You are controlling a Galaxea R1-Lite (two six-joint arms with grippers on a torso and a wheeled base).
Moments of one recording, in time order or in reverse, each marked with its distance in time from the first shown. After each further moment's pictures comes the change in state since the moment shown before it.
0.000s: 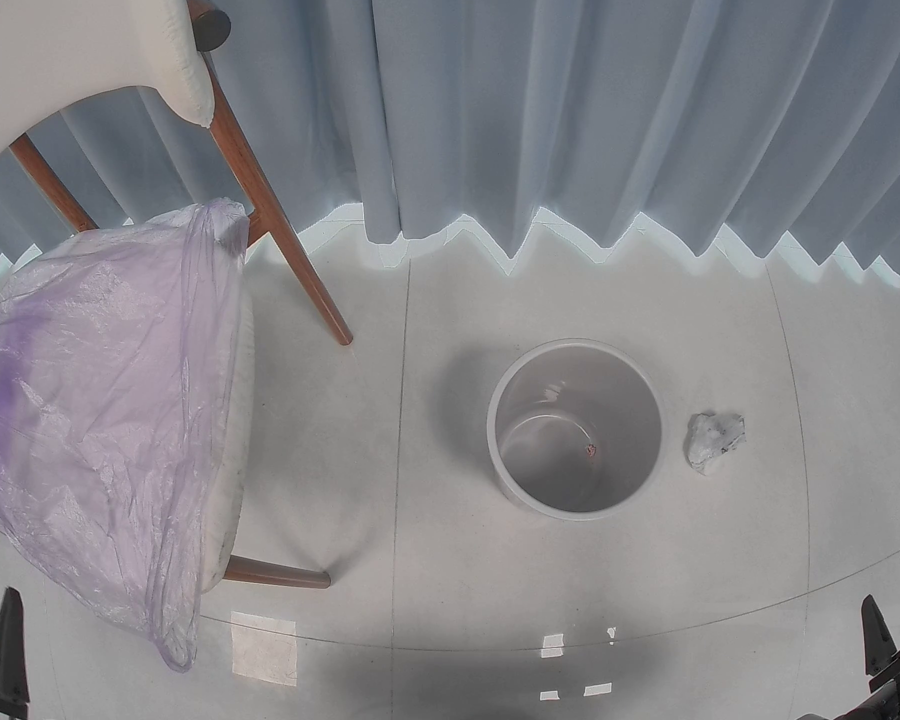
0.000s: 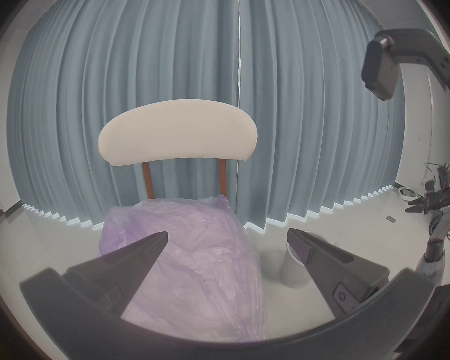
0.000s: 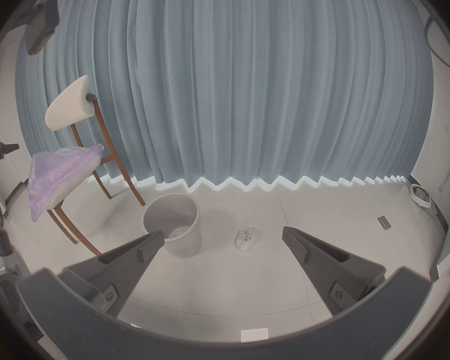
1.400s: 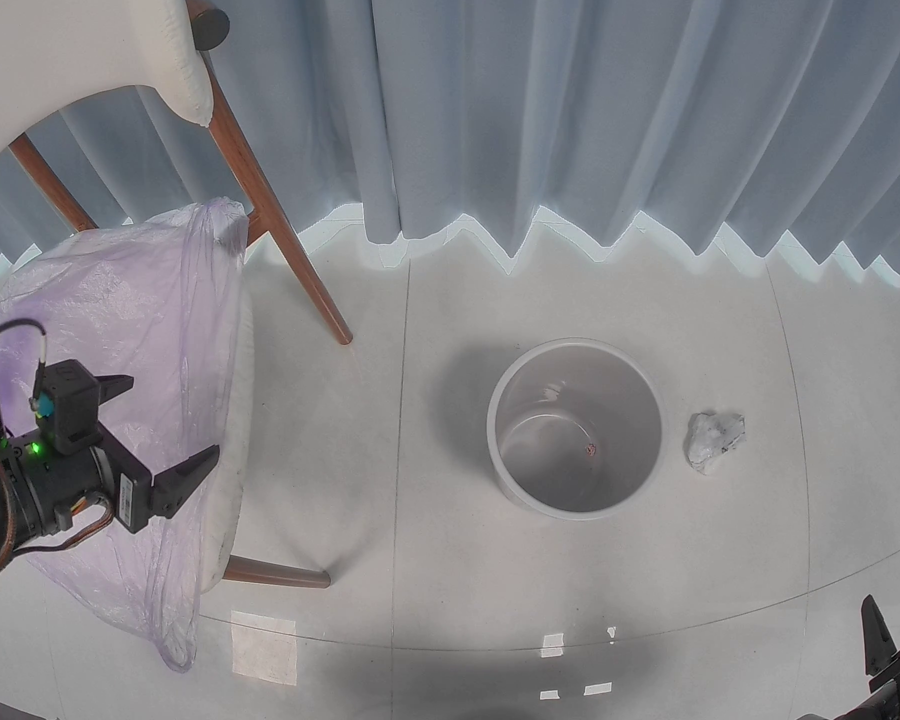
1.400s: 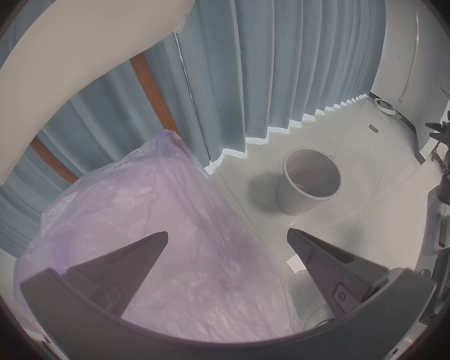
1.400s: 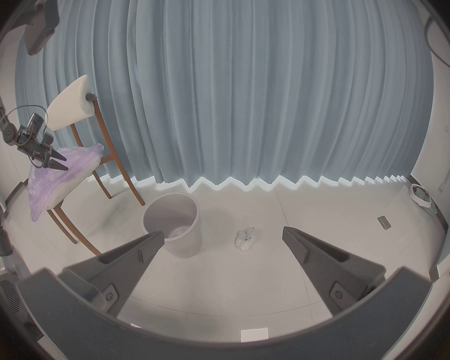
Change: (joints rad) left arm -0.348 1.089 -0.419 -0.040 0.261 0.320; right arm 0.000 0.000 0.000 0.000 0.000 0.000
